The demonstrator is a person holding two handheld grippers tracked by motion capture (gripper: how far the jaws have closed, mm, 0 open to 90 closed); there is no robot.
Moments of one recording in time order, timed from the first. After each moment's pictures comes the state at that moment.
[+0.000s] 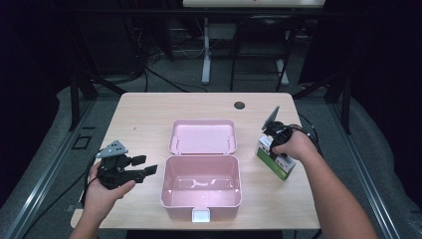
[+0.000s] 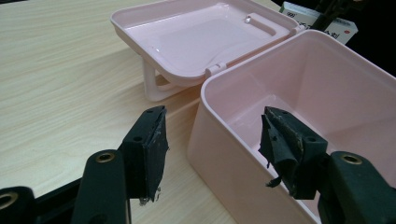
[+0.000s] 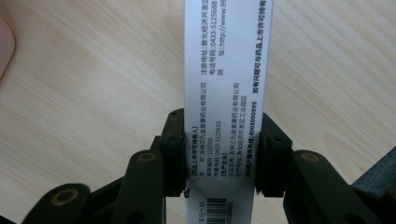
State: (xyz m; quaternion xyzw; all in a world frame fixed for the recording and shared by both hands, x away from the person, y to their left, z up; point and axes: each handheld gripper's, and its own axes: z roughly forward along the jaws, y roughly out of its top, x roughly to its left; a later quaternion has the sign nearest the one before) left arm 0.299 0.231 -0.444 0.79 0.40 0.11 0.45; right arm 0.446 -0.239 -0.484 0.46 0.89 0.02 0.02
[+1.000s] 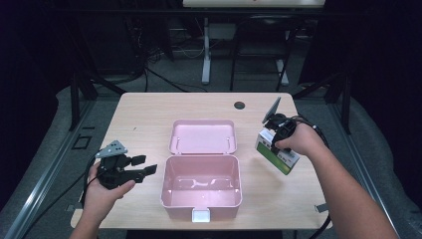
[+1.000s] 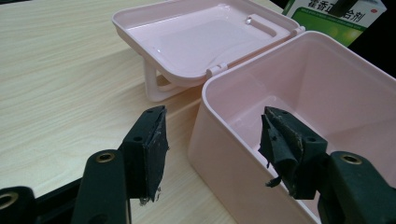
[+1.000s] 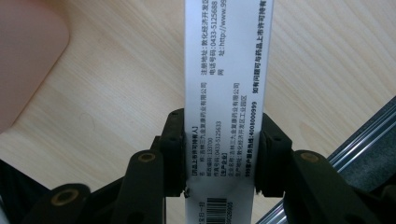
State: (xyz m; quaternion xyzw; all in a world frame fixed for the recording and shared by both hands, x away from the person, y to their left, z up) left arm 0.299 0.233 -0.444 0.79 0.40 0.11 0.45; right arm 0.430 -0.230 -0.433 0.43 0.90 0.03 0.04
